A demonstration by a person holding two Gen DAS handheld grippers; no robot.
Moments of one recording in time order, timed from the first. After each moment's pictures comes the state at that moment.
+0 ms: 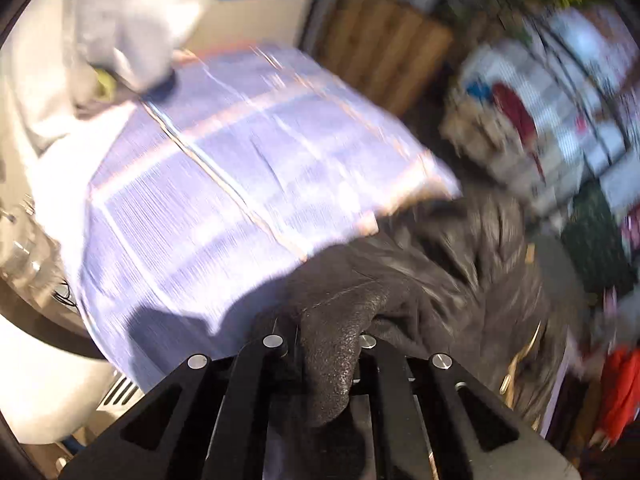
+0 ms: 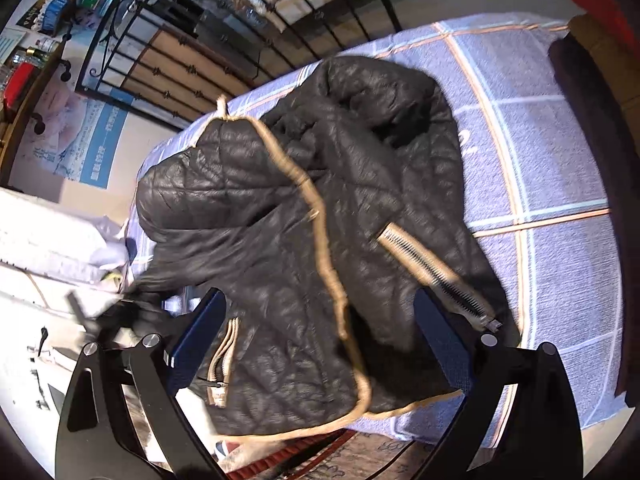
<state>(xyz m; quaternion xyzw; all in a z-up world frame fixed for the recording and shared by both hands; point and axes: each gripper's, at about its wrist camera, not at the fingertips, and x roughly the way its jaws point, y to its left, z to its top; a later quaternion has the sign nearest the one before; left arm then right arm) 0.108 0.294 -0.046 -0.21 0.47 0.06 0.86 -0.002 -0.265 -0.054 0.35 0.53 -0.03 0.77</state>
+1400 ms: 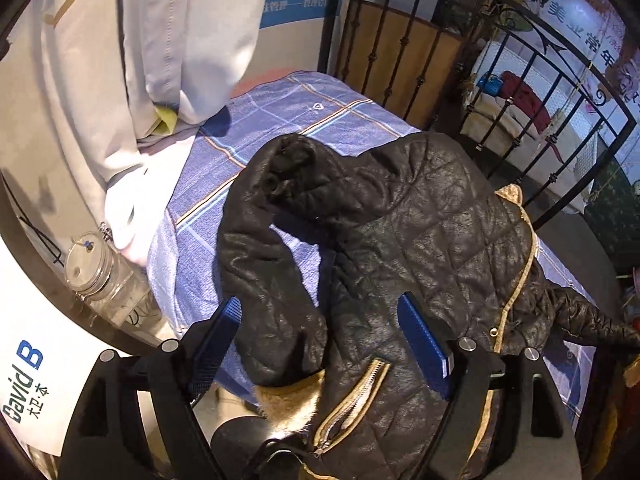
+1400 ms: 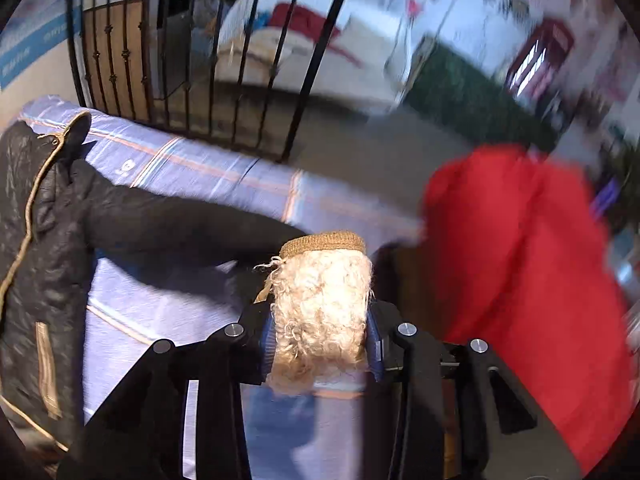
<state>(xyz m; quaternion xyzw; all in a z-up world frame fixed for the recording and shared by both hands) 0.040 0.314 0.000 -0.11 0.48 0.07 0.87 0.000 -0.353 0.032 -0.10 0.46 -0.18 0.86</state>
